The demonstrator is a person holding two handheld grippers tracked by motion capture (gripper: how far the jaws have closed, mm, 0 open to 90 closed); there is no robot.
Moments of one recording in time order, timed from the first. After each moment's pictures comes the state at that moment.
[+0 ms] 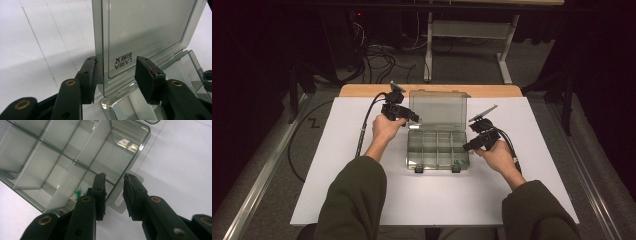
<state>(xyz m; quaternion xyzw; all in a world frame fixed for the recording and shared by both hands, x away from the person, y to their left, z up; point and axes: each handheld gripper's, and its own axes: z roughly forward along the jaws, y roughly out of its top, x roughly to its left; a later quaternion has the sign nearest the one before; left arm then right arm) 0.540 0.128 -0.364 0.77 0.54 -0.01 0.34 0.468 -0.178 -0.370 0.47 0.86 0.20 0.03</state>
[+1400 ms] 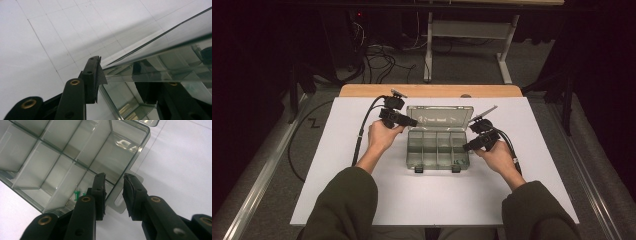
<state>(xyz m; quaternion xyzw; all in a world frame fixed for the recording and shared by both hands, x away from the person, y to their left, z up) 0.503 0.126 -0.352 0.80 0.49 0.05 0.35 0.465 -0.177 -0.371 0.47 0.86 0.21 0.04</state>
